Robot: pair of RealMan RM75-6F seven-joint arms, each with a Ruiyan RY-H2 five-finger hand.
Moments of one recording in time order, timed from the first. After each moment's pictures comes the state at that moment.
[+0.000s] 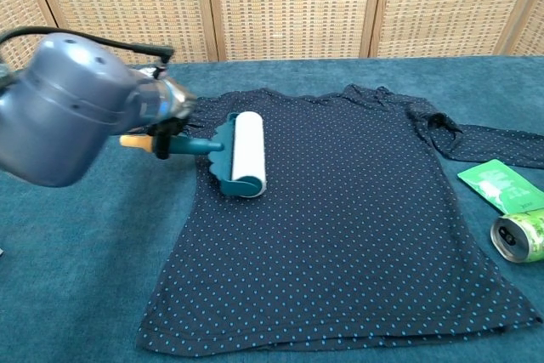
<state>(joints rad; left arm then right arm) -1.26 -1.78 -0.29 -1.22 -0.09 1.09 1.63 0.16 -1.24 0.03 -1.47 -1.50 1.35 0.15</state>
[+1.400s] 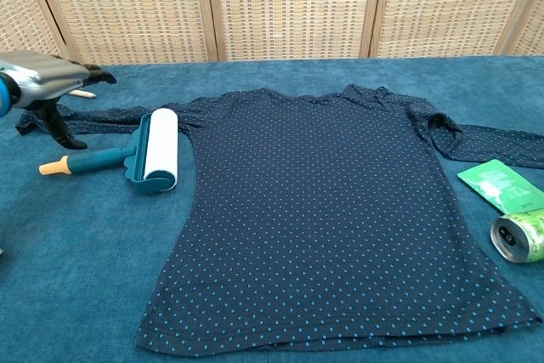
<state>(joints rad) -0.86 -1.42 -0.08 -1.51 0.62 1.09 0.85 0.13 -1.24 0.03 -1.52 -1.53 1.42 0.05</state>
